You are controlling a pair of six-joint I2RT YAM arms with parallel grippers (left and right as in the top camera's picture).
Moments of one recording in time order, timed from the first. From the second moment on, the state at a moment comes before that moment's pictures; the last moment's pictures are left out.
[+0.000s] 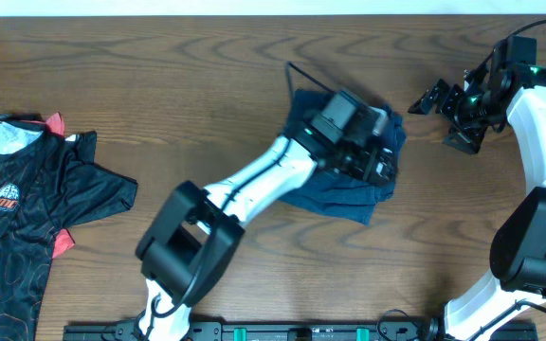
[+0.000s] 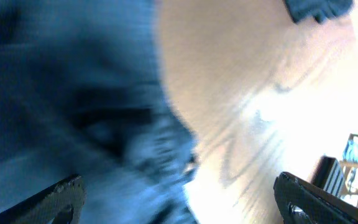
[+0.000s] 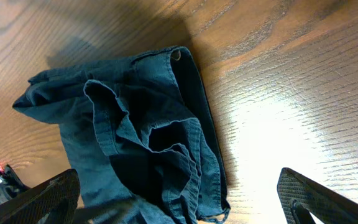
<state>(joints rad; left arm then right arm) -0.77 2.02 1.48 -0.39 0.50 -0.38 -0.18 1.87 1.55 -1.06 -0.43 0.43</state>
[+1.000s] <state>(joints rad) -0.78 1.97 1.49 -0.35 0.46 -0.41 -0.32 1.87 1.84 -1.33 -0.39 0.31</state>
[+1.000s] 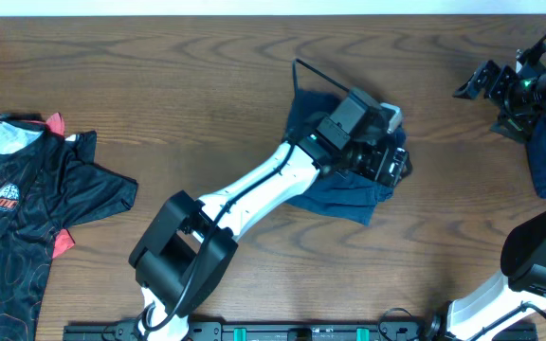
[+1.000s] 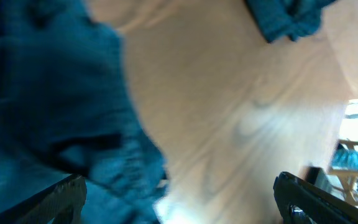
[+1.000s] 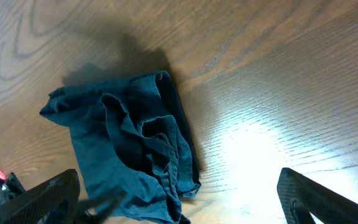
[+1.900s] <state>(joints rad) -0.75 2.16 1.49 -0.13 0.53 -0.50 -0.32 1.87 1.84 -1.39 -0.39 0.23</state>
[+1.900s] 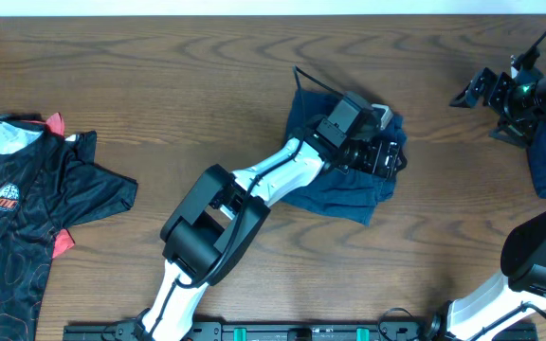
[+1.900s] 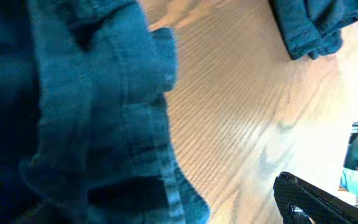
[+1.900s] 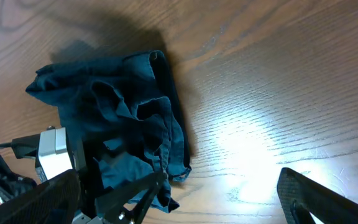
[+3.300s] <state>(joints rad) -0.67 1.71 1.54 -0.49 0.33 -0.38 -0.30 1.87 1.82 -1.41 -0.39 0.22</state>
